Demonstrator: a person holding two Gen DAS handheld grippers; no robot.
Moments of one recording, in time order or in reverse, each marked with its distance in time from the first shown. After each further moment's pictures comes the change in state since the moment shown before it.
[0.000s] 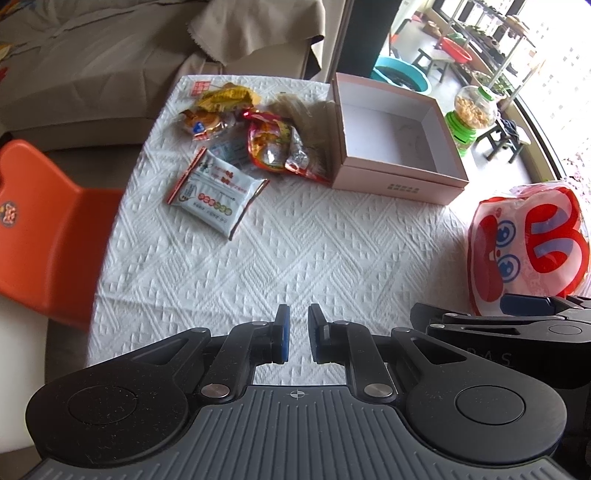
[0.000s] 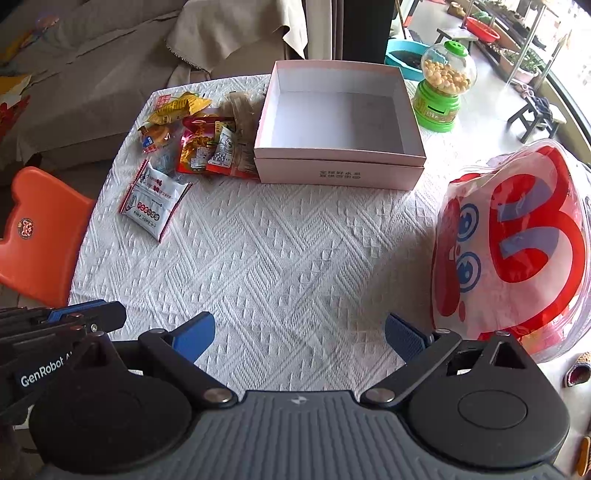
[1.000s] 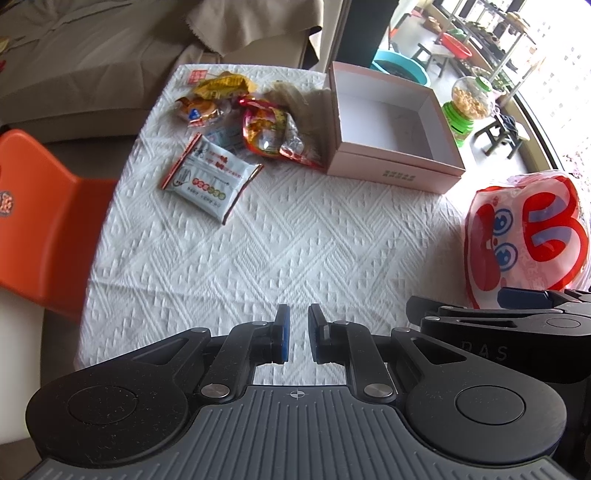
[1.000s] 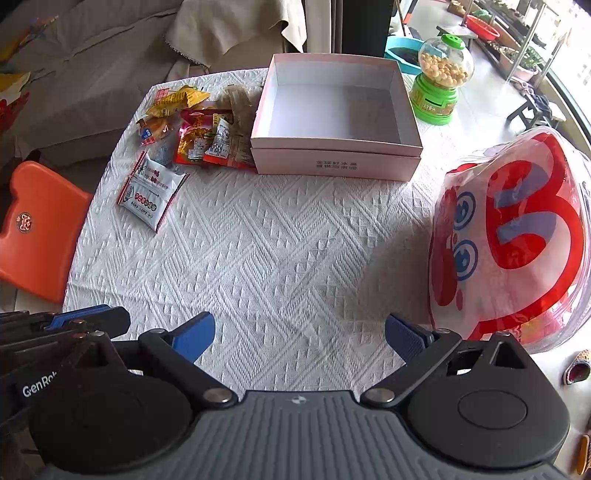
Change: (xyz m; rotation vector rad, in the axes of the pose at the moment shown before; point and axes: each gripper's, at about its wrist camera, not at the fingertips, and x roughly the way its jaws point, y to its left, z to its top) left arm 0.004 -0.004 -0.009 -0.014 0.024 -0.007; right arm -0.001 -0.001 -0.009 -0.006 0.004 -0.003
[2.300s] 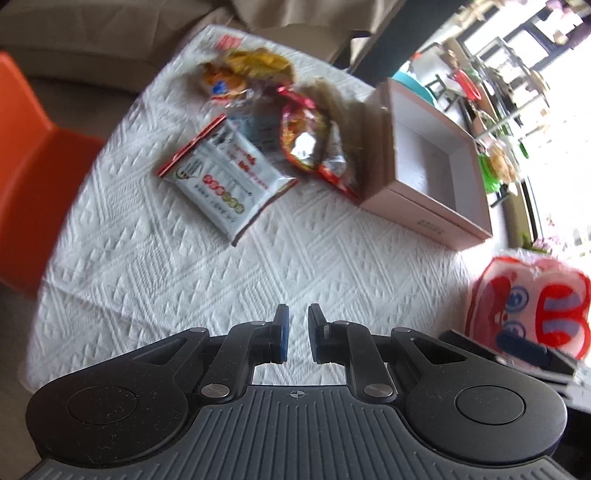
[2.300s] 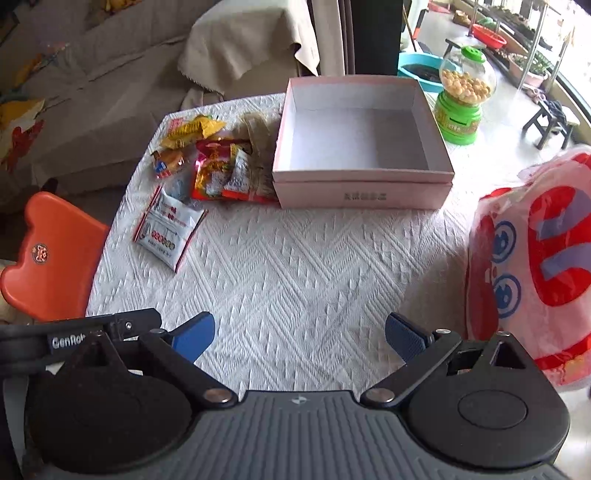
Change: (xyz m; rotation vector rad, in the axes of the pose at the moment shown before) left arm 0.078 0.088 0.044 -0.272 0.049 -0.195; right arm 0.023 0.009 0.019 0.020 -0.105 0.074
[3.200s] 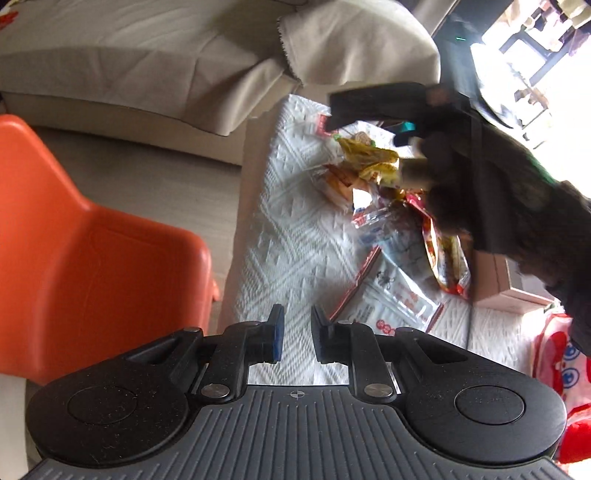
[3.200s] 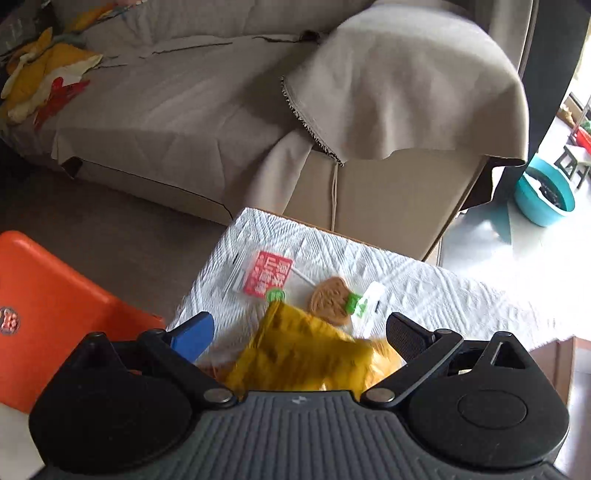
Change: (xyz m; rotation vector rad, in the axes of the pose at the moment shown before) left arm -0.021 0.125 0.113 0.140 -0.119 0.017; right arm 0.248 0.188 0.260 -0.281 -0.049 0.090
